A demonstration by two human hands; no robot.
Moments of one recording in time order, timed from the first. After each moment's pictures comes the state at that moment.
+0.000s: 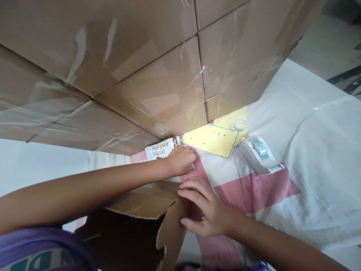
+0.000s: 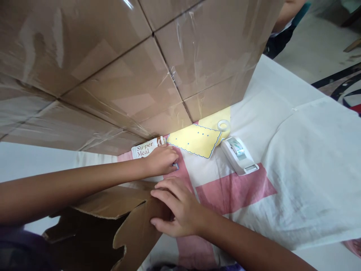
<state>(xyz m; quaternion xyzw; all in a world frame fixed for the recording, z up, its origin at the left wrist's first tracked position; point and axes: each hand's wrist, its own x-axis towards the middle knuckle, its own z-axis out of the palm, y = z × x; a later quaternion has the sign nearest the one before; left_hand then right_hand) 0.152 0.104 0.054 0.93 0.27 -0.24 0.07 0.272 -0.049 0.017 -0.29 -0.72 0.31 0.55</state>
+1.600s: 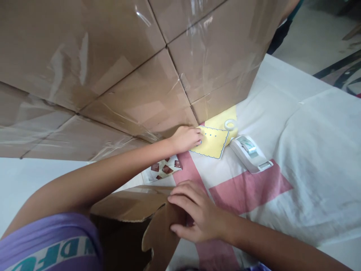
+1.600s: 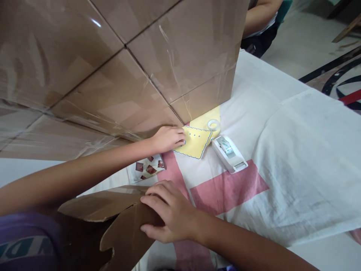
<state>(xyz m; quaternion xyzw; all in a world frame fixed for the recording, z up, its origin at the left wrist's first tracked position) 0.208 0.170 0.053 0.96 0.21 -0.18 0.02 0.271 -0.048 0.021 -0.29 -0.72 0.29 0.56</state>
